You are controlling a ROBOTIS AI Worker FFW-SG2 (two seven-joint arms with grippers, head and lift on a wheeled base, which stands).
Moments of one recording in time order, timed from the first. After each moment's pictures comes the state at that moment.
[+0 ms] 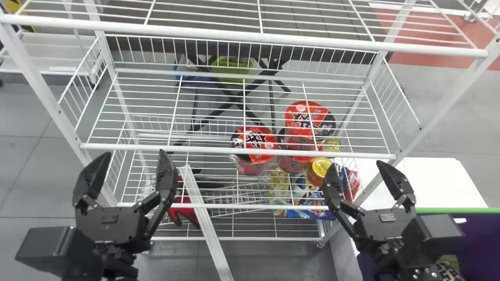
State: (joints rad) left arm 0.65 0.10 -0.23 -2.04 0.07 -0.26 0.21; right arm 0.67 -0.37 0.13 -2.08 -0.12 -0.15 -0.28
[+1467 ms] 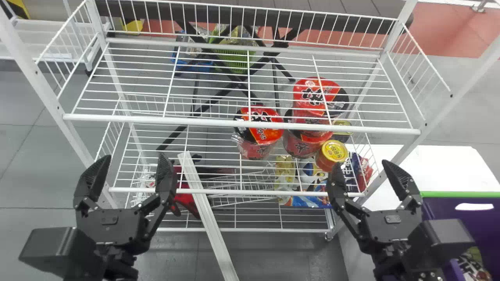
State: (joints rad) left arm 0.65 0.10 -0.22 -2.03 0.07 -0.26 0.21; right arm 0.68 -0.37 0.13 -2.08 -0.12 -0.19 -0.29
